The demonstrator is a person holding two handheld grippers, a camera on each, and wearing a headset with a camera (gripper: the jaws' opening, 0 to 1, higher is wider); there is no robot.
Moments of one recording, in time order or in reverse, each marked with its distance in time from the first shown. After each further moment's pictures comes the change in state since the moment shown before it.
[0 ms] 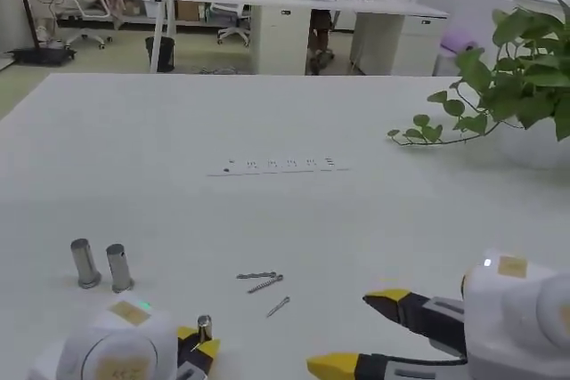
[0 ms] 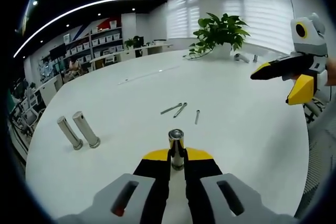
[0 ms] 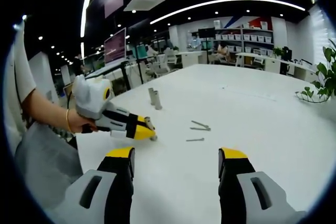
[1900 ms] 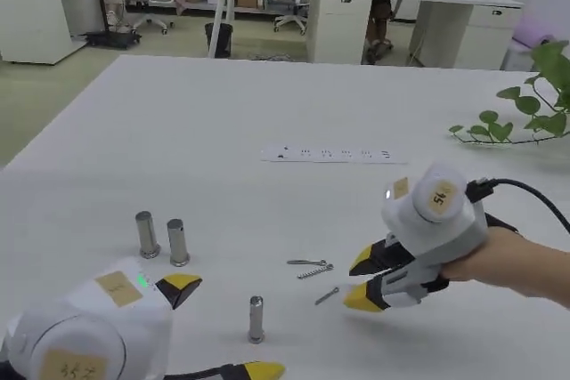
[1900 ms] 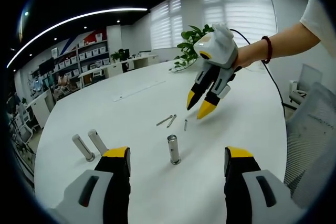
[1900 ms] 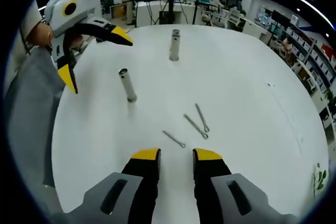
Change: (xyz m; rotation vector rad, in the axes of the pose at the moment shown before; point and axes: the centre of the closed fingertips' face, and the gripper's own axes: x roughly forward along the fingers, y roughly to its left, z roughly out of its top) left arm -0.057 -0.003 0.022 0.081 -0.079 -0.110; right arm 0.098 -0.050 -0.021 -0.525 0.486 0.308
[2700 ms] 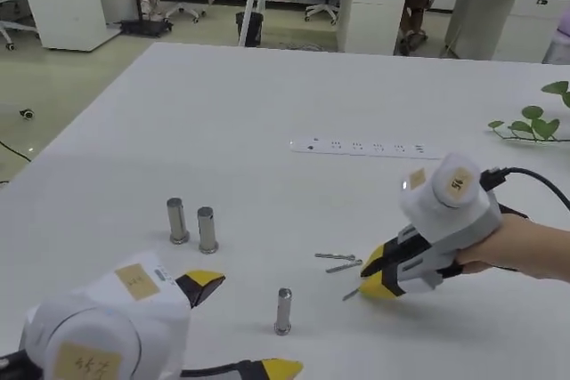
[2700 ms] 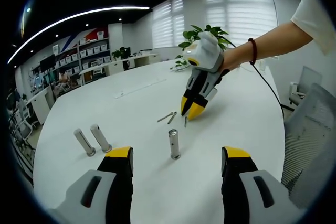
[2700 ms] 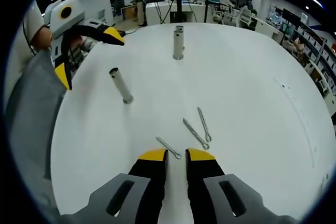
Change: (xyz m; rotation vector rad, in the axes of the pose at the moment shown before) left arm -0.007 0.002 -0.006 -0.022 0.007 0.001; right arm 0.023 -0.005 0.002 -0.015 -0.011 0.122
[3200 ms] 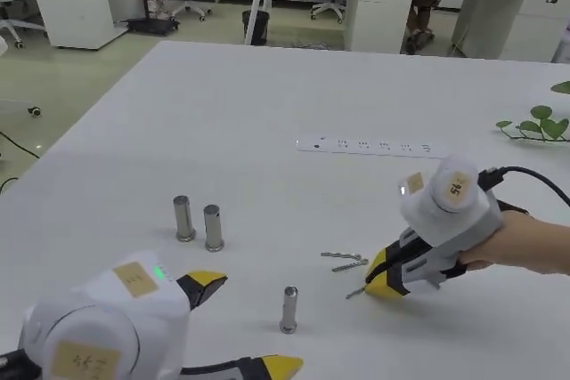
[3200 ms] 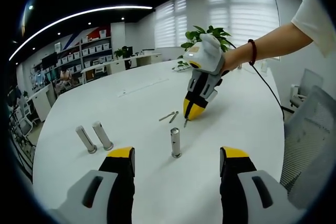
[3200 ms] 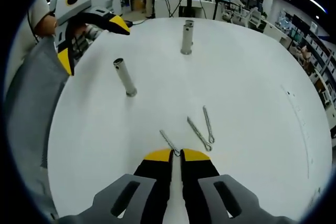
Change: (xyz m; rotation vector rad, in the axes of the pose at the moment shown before) left arm -0.003 0.002 -0.001 -0.020 -0.002 0.008; right arm 0.003 0.006 -0.001 -0.095 0.058 0.015
